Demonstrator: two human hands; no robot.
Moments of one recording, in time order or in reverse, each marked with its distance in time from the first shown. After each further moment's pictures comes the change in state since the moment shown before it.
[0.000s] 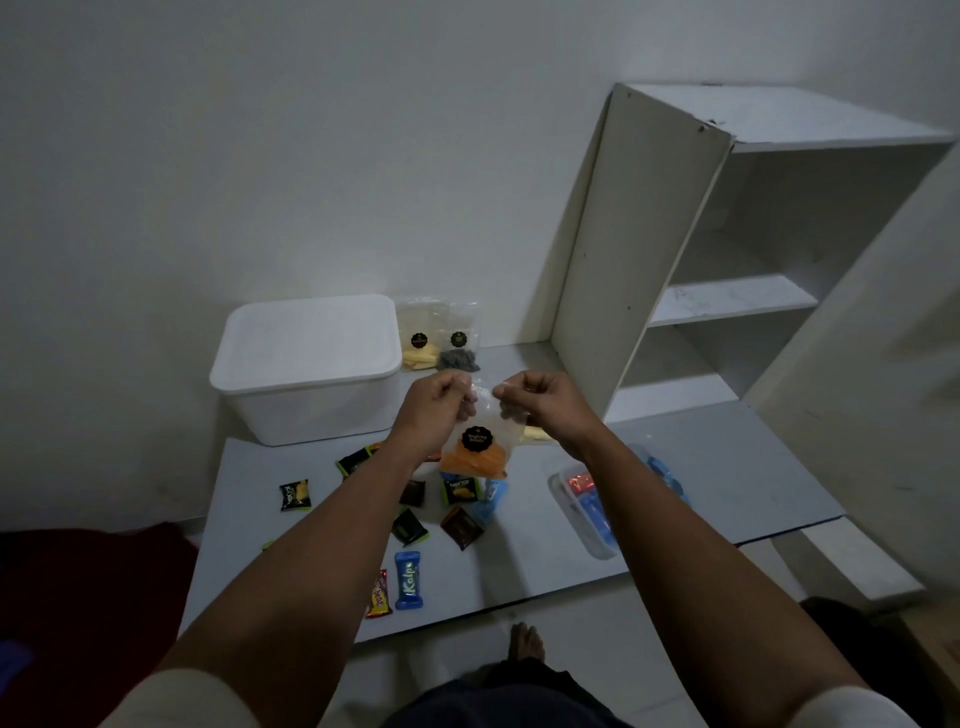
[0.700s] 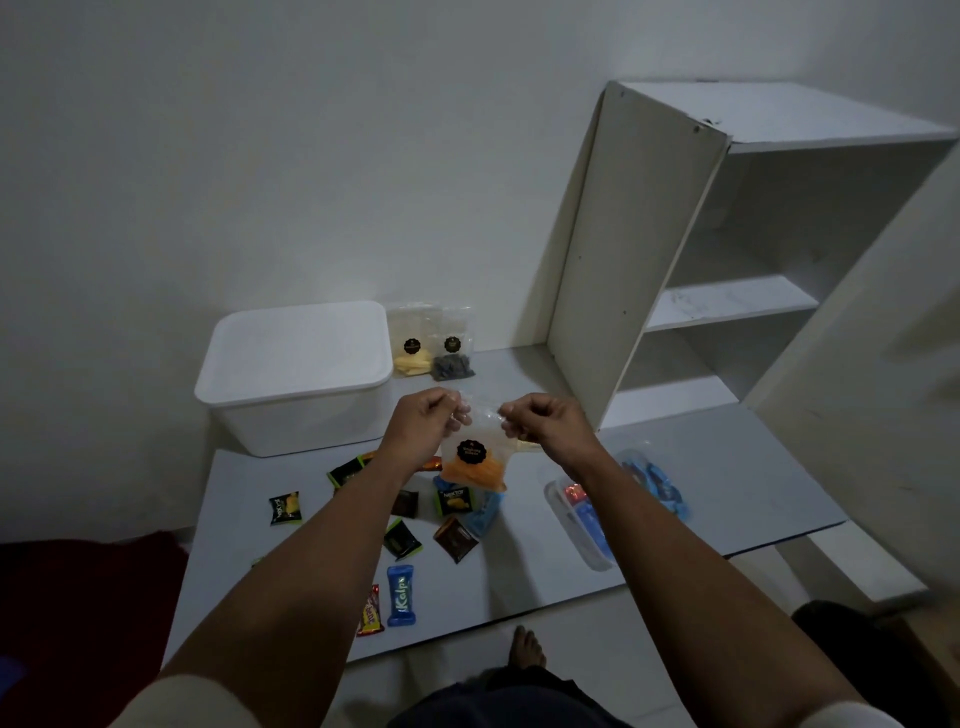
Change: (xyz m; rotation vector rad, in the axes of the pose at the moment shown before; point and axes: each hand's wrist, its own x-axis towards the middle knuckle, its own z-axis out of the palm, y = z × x) left_hand 0.024 -0.023 0.004 0.006 0.022 -0.075; right_hand 0.005 0.033 -0.012 0.111 0.070 0.010
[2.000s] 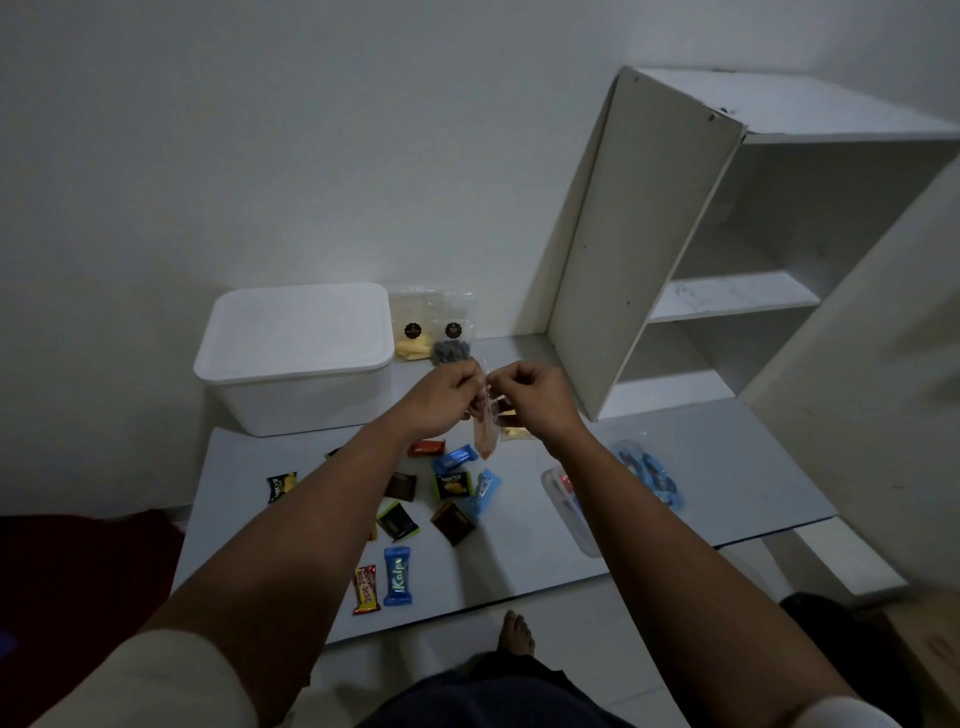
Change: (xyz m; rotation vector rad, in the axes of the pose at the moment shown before) left_hand 0.002 0.032 0.001 0.297 -0.309 0.137; right_hand -0.004 -0.037 0.033 -0.046 0.091 0.046
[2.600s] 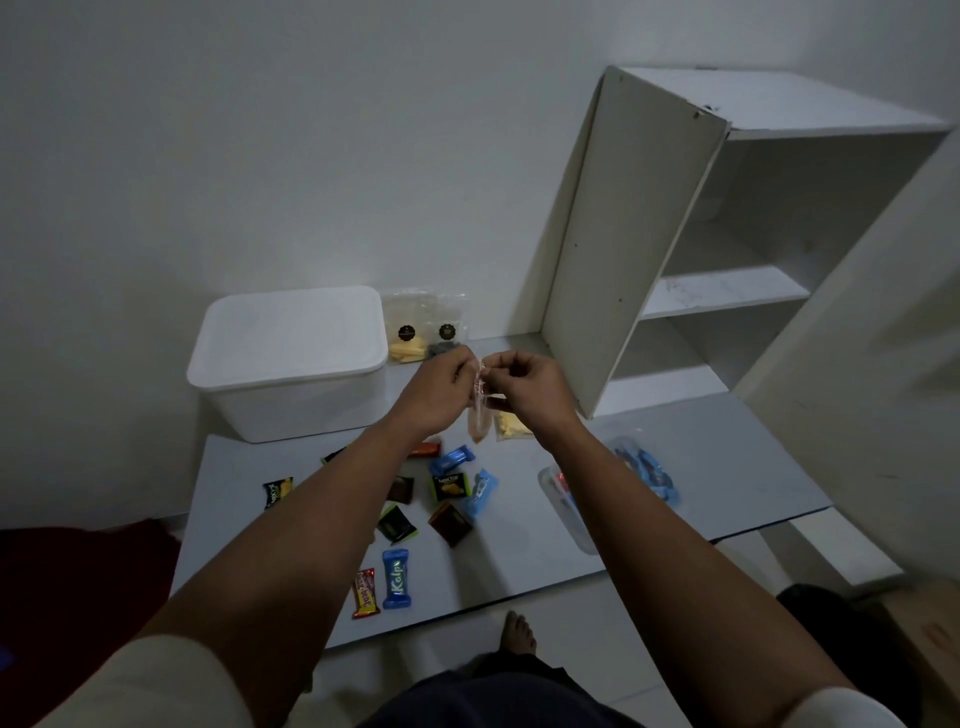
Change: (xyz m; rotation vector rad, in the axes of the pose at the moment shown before) left_hand 0.000 0.011 0.003 0.120 0.174 0.047; right_hand 0.003 -0.006 0.000 0.098 0.016 -0.046
